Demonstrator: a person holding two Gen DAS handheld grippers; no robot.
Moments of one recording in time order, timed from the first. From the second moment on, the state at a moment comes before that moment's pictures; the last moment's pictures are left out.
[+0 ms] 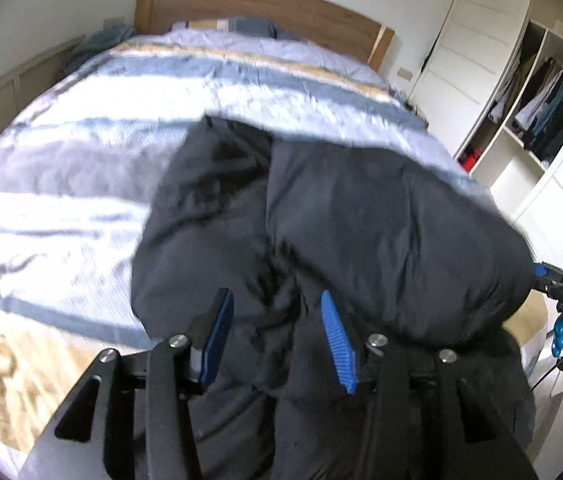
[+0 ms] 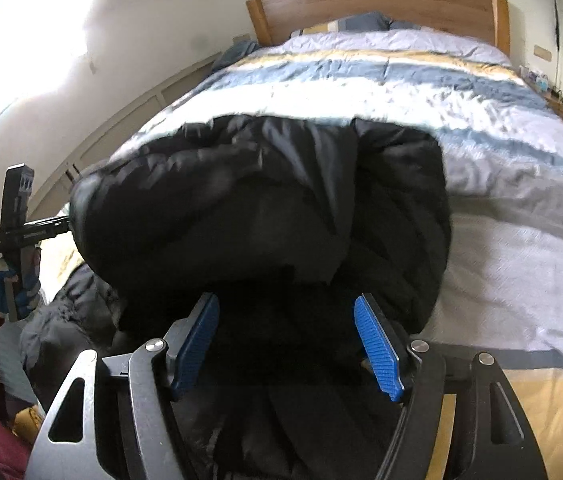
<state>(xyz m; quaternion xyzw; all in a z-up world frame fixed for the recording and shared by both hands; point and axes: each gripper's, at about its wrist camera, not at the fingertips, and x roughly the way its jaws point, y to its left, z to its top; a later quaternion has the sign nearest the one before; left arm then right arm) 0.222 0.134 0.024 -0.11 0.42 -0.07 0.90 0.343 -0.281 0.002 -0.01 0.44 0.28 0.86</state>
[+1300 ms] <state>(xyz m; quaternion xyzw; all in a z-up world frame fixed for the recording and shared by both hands) 0.297 0.012 -0.057 0.00 0.44 -0.07 0.90 0.372 -0.173 -0.077 -0.11 0.46 0.28 0.83</state>
